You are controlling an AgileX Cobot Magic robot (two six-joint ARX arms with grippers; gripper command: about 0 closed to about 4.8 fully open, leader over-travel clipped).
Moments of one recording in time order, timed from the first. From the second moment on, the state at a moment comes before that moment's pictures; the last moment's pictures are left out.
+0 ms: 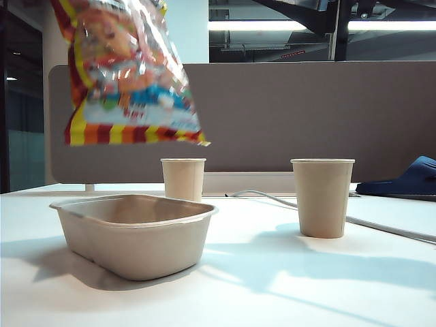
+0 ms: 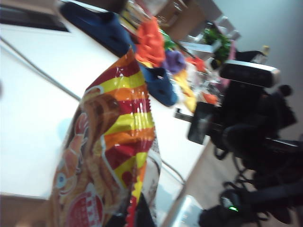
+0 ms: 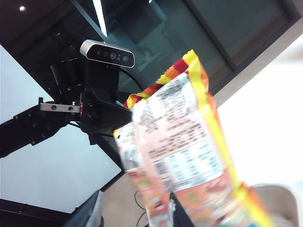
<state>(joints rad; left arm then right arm) -0.05 0.95 0.79 -0.20 1.12 -0.39 0.48 1.16 0.53 0.82 -0.79 0.82</state>
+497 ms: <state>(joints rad) -0.04 0.96 0.76 -0.21 1.20 -0.40 0.48 1.16 0.53 0.82 -0.79 0.80</state>
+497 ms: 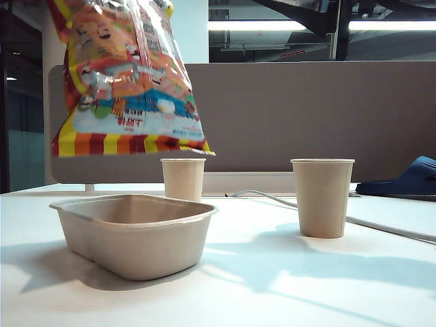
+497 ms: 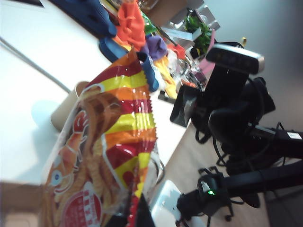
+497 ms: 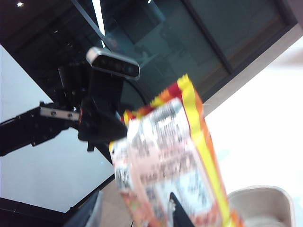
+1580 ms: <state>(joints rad) -0.04 1.17 0.70 -0.06 1.32 -0.45 0.48 1.16 0.53 0.78 -0.81 0.76</state>
